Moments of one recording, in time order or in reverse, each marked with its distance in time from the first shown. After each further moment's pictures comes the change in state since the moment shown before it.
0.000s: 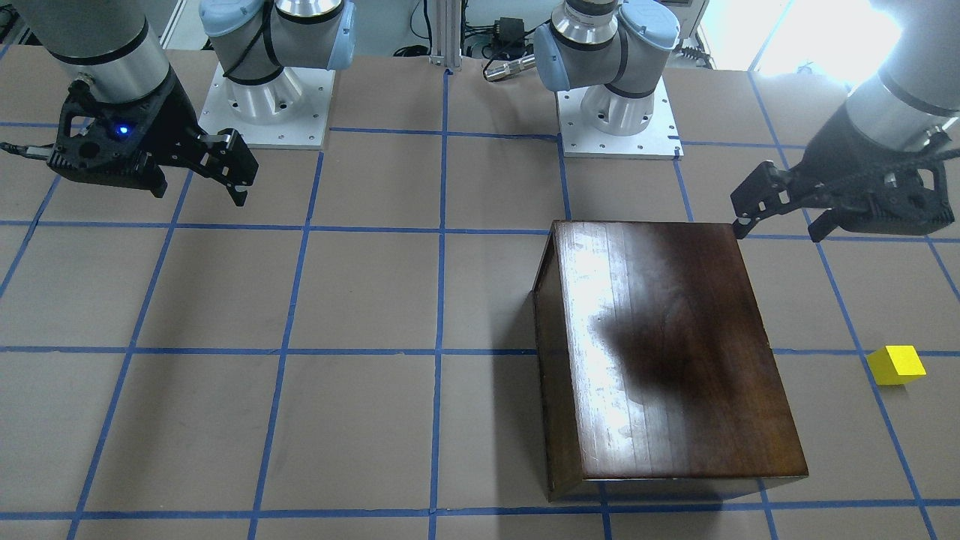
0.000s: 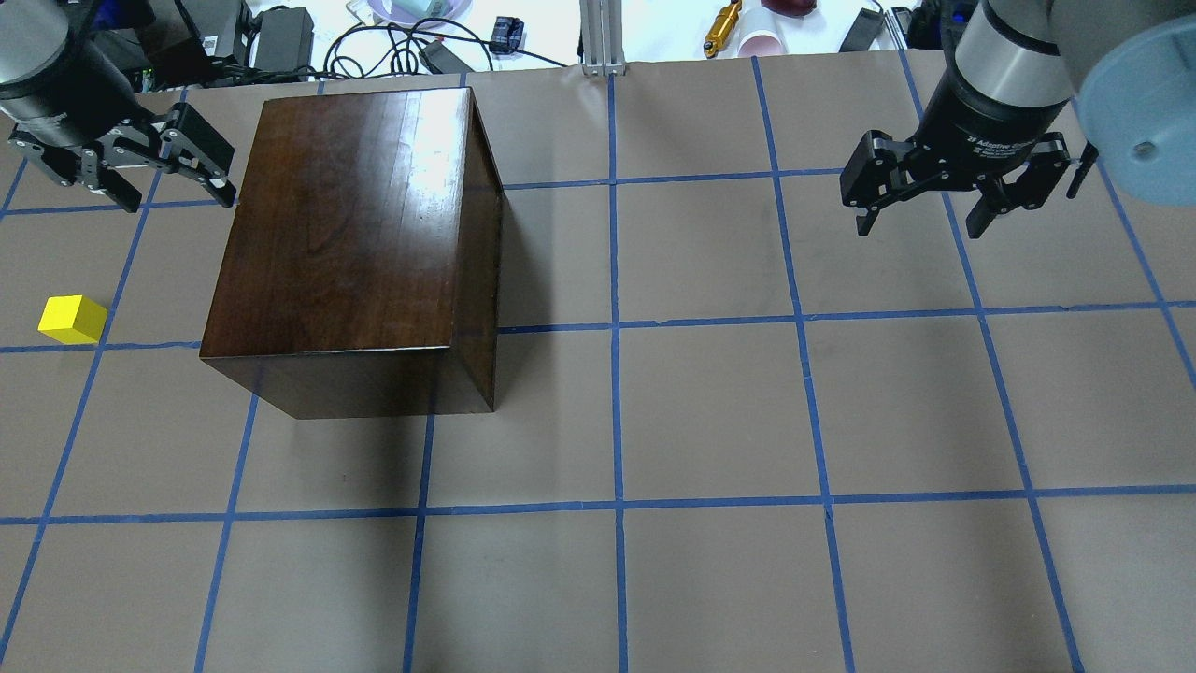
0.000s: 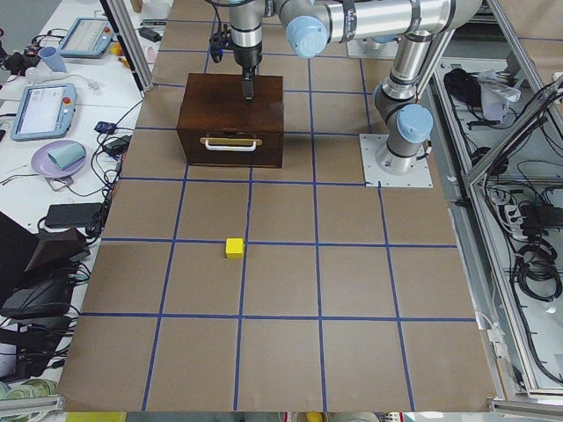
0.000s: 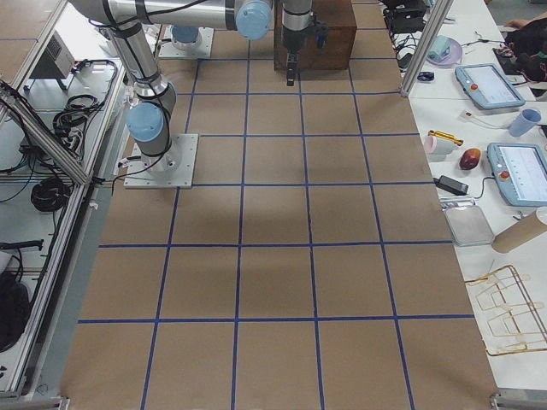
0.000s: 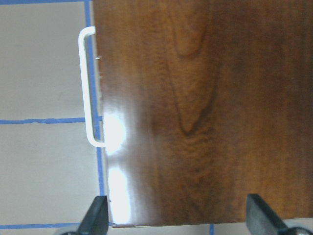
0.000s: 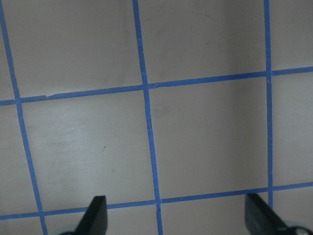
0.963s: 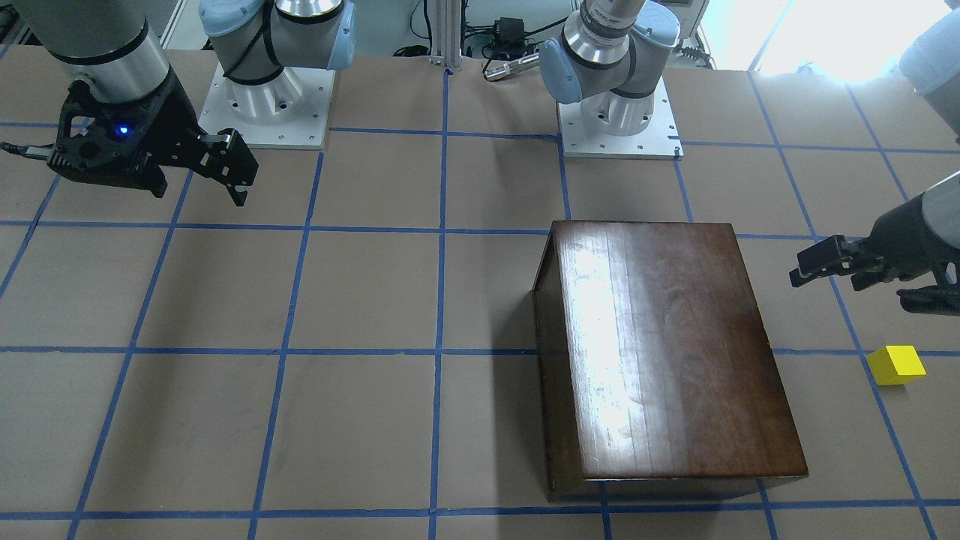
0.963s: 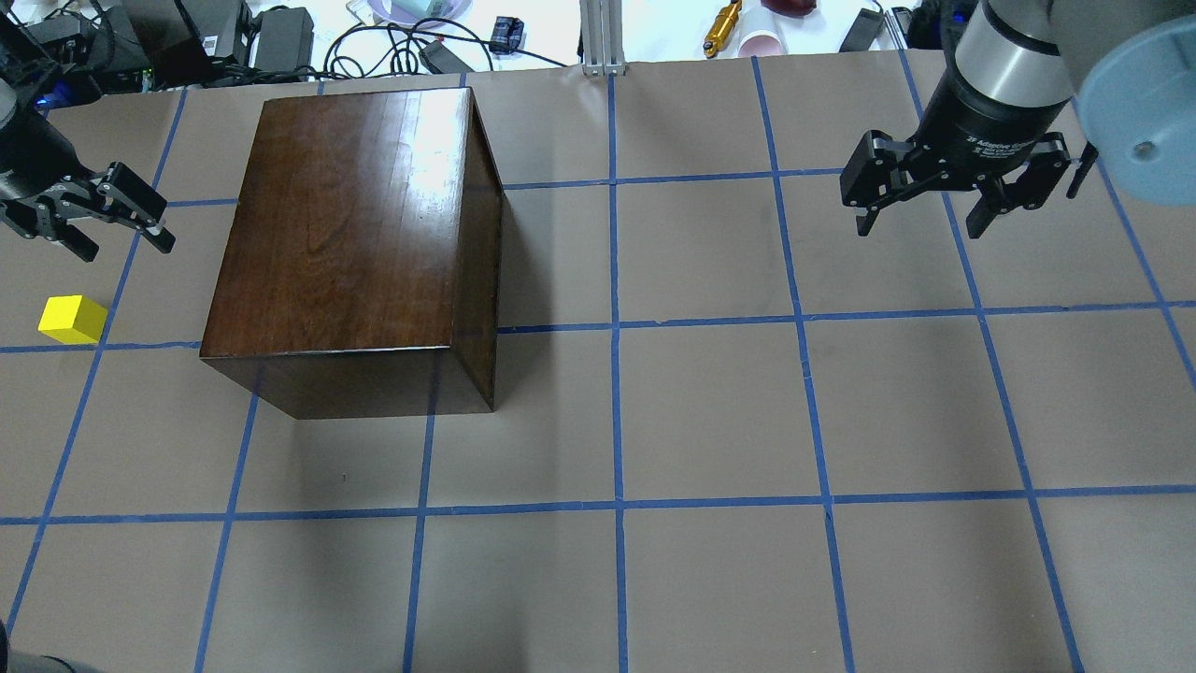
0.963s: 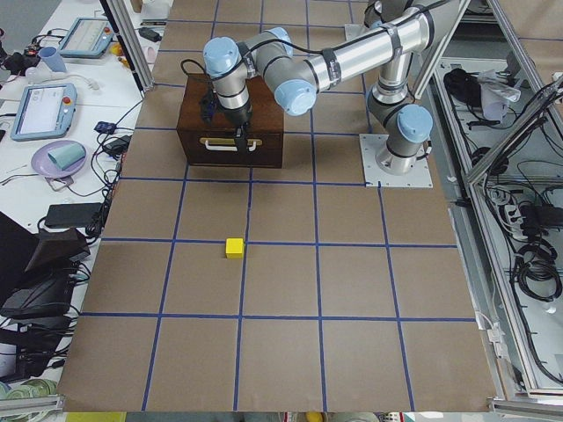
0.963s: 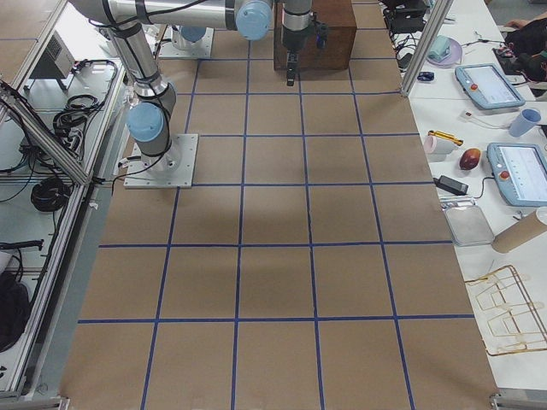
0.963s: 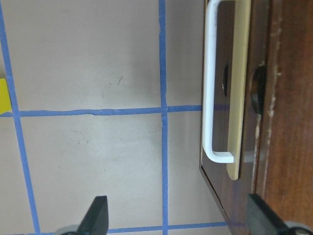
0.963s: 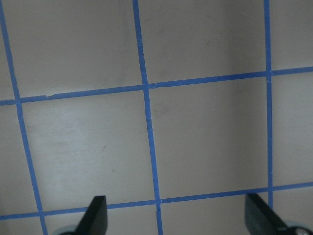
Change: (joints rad) left arm 0.178 -0.171 -0.005 0.028 -0.038 0.163; right arm 0.000 0.000 0.000 0.000 -0.001 0.000
